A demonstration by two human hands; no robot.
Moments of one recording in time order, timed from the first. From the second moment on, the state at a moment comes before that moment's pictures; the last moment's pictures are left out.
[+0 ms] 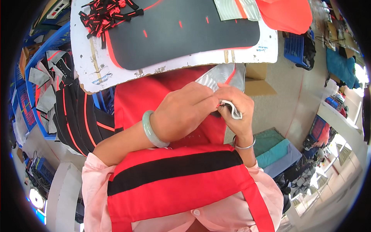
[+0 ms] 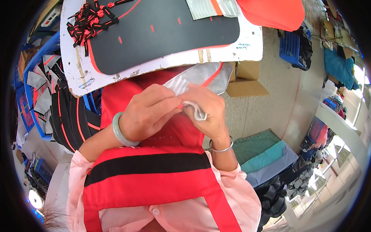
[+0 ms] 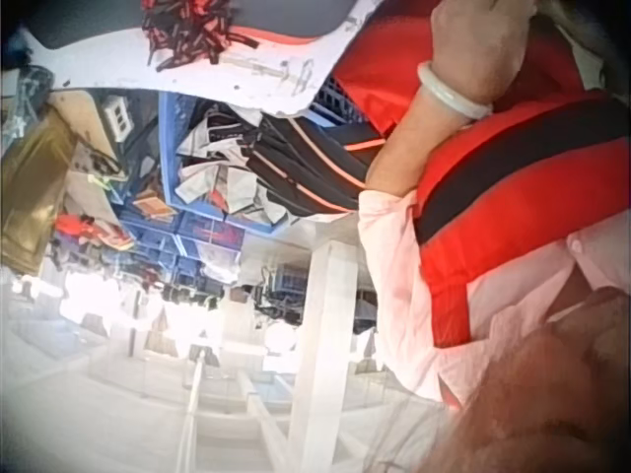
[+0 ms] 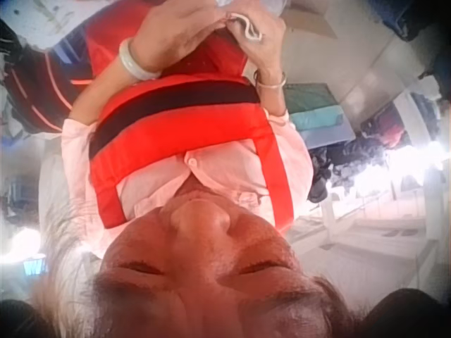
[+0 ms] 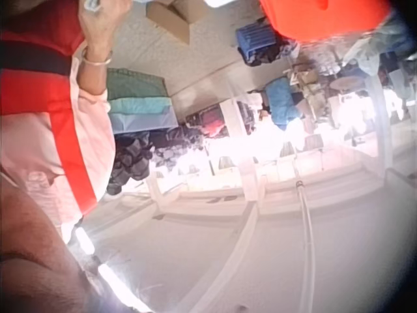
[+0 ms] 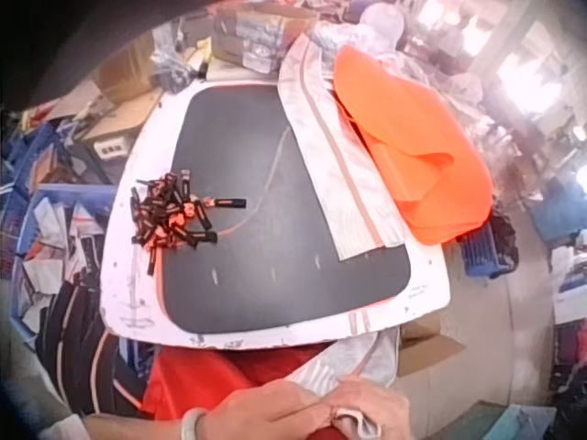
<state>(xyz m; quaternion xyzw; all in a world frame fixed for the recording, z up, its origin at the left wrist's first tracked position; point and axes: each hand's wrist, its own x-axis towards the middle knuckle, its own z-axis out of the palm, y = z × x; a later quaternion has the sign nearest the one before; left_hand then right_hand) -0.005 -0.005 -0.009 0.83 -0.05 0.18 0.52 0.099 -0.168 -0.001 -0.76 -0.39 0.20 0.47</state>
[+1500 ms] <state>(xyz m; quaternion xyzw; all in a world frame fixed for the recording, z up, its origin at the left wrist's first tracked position) -0.026 0.012 -0.058 0.53 0.22 -0.06 0.82 0.104 -0.151 -0.029 -0.62 -0.02 0.53 0.57</state>
